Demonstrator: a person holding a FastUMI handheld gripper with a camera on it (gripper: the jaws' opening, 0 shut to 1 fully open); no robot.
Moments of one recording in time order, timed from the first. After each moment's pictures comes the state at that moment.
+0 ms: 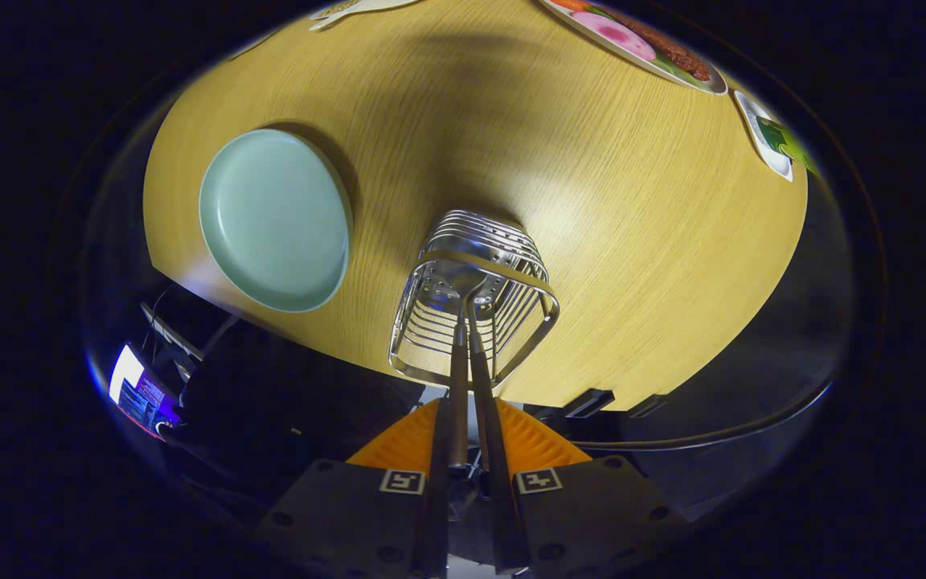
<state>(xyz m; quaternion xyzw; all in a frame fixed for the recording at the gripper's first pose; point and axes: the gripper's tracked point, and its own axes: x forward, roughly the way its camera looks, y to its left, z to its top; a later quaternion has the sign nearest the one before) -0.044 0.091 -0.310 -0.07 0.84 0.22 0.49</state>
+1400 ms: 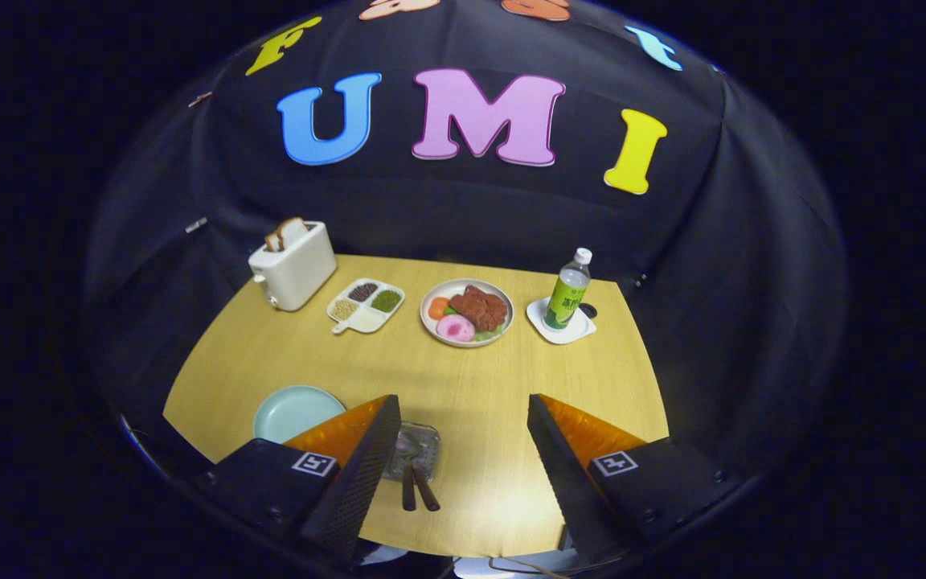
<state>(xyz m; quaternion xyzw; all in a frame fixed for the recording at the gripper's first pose) 0.010 0.001 -0.160 0.11 0.28 0.08 0.95</state>
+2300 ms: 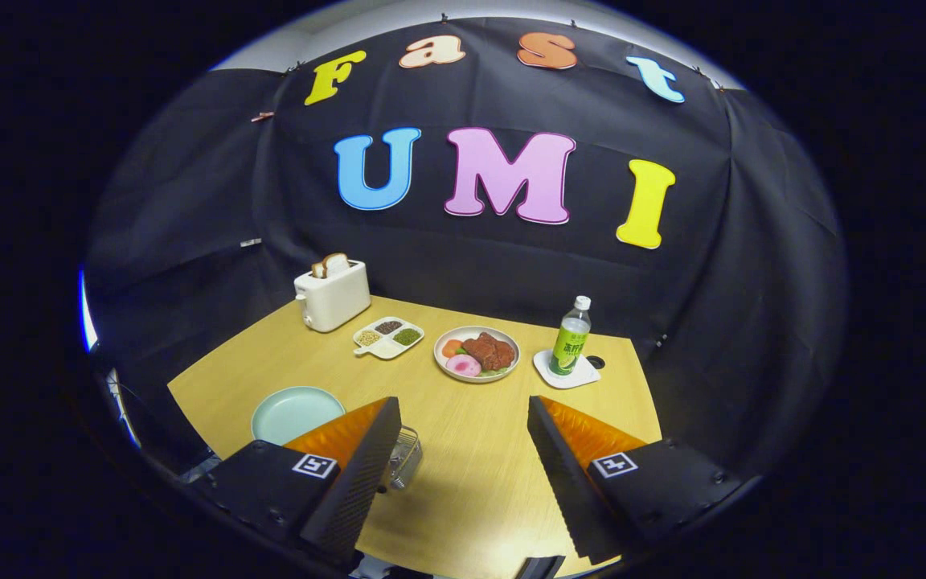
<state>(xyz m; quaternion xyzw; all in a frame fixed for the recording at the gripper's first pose) -0.022 -0.045 -0.181 0.09 0.17 0.16 0.97</state>
